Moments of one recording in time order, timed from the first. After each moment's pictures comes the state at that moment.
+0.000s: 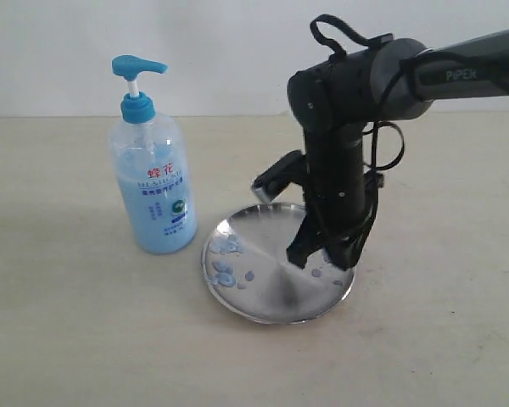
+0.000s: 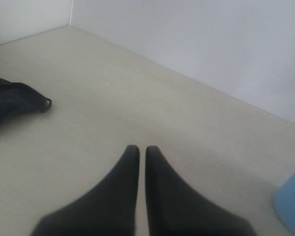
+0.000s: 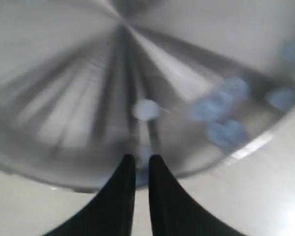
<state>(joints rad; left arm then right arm) 0.11 0.19 0.00 0.84 0.23 -1.15 0.41 2.13 -1.54 -0.07 1.16 -0.26</state>
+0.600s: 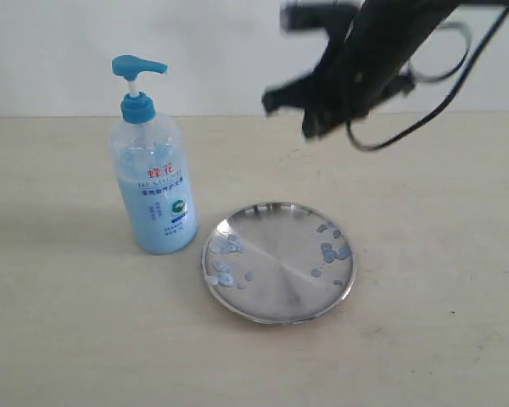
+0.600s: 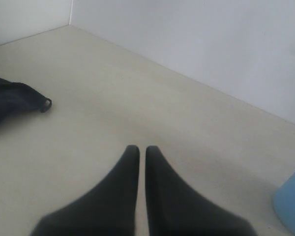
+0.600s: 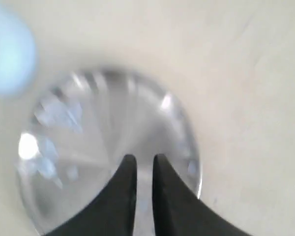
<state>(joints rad) 0.11 0.19 0.00 0.84 0.23 -1.15 0.32 1.82 -1.52 0.12 0.86 0.00</state>
